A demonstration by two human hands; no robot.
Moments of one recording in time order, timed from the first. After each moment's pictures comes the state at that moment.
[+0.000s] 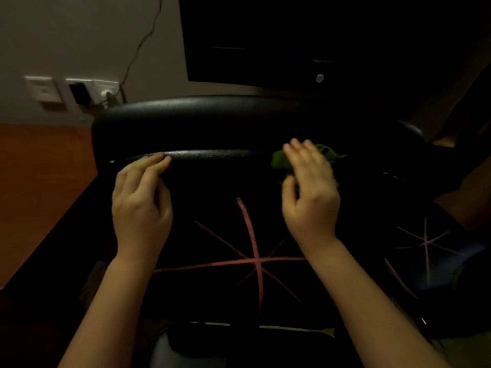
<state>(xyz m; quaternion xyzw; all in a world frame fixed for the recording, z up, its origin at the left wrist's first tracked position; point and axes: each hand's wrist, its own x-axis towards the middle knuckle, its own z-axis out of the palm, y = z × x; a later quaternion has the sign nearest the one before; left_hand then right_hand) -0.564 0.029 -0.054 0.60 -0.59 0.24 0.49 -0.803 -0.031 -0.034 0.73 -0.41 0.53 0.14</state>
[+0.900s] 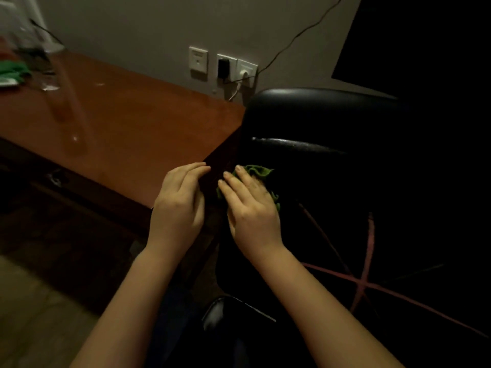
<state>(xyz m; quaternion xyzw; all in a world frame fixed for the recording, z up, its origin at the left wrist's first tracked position) -0.462 0.137 -0.090 0.73 -0.50 0.19 0.42 -0.579 0.043 -0.091 0.91 -0.18 0.38 0.08</state>
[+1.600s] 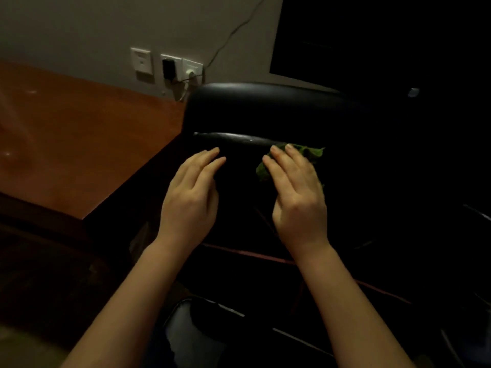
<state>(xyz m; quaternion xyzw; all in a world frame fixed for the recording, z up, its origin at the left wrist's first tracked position) -0.554 0.066 -0.069 0.65 -0.59 0.20 0.42 -0.718 -0.018 -0.044 0.83 -0.25 0.48 0.13</state>
